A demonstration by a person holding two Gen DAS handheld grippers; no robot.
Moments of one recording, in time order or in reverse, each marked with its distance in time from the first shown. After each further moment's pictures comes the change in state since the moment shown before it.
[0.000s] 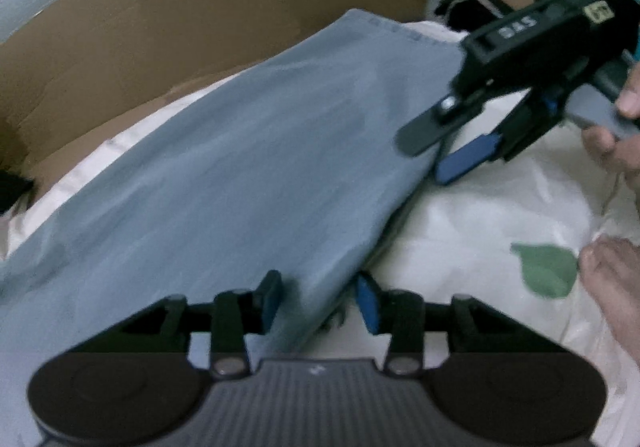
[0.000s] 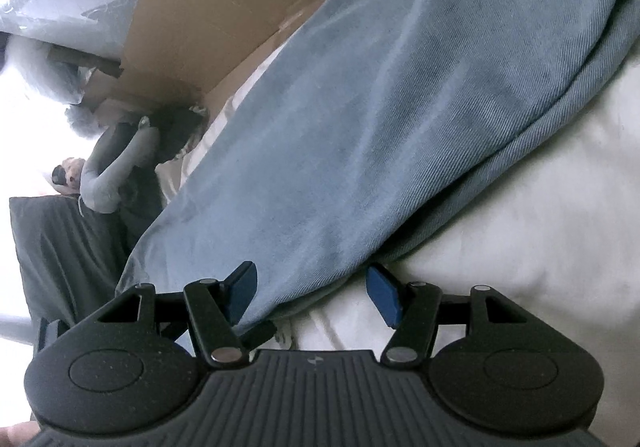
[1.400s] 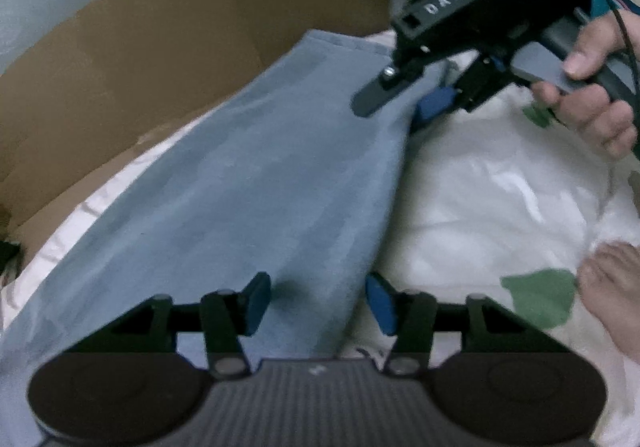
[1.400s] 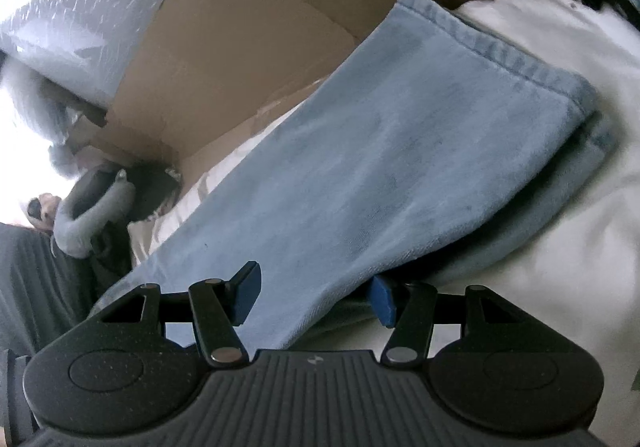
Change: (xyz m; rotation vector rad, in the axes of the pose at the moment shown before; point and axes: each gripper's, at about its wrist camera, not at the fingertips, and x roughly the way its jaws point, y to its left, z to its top) left arm 0.013 -0.029 0.034 0.121 -0.075 -0.029; right arm -0.033 -0.007 0.045 -0.087 -0.203 -0.123
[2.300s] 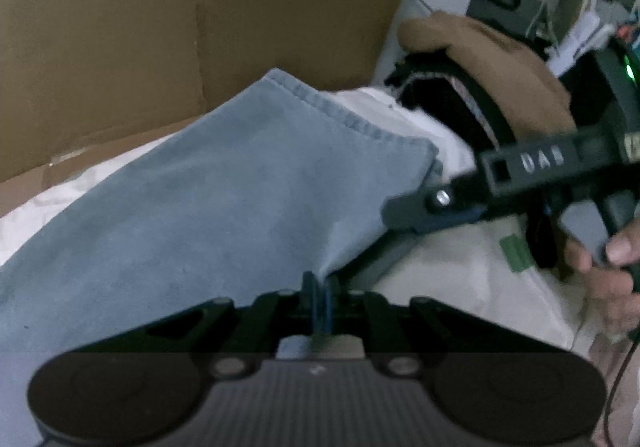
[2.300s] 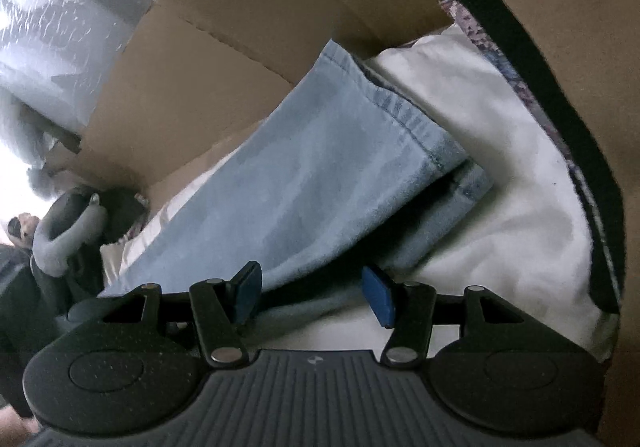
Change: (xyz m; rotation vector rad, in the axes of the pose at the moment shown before) left arm 0.052 -0.005 0.090 -0.146 -0.001 -0.222; right arm -0.047 -0.054 0.014 0.033 -0.066 -0.076
